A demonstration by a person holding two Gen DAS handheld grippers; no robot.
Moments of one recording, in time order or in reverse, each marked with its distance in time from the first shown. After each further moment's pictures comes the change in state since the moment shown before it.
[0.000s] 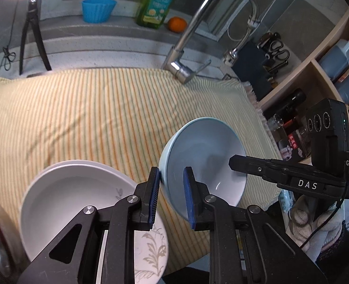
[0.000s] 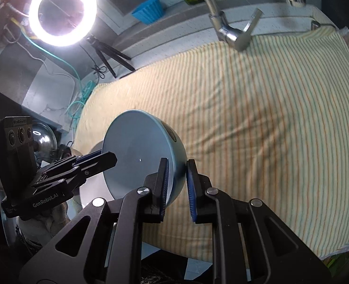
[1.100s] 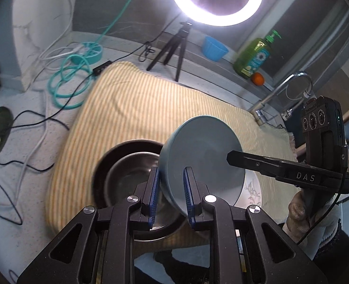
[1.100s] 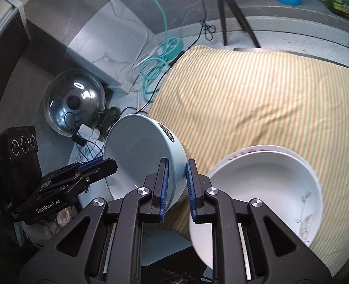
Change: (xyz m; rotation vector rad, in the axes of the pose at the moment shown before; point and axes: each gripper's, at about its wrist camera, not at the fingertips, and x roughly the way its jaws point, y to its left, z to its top) left arm -0.163 0.171 -0.069 -0.301 -0.149 0.198; right arm 0.120 0.248 -0.006 -0.280 0.182 0.208
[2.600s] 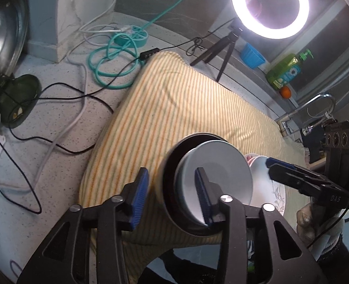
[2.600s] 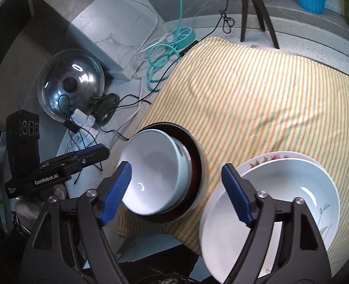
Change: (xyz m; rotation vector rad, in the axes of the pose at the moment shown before) left arm -0.002 0.080 -0.011 -0.145 0.017 0.062; right arm 0.033 0.021 -0.001 -0.094 0.023 -0.051
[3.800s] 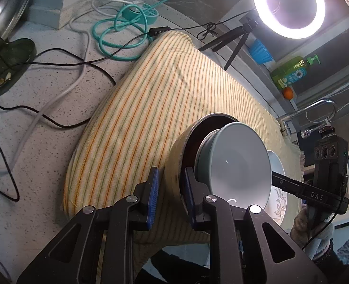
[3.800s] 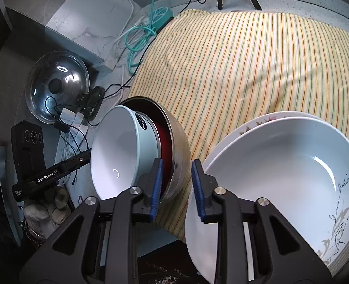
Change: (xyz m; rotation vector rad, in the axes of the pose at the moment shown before) left arm 0.032 0.021 -0.020 -0.089 0.059 -0.072; right arm 0.035 -0.035 -0.022 0.137 0.083 0.030
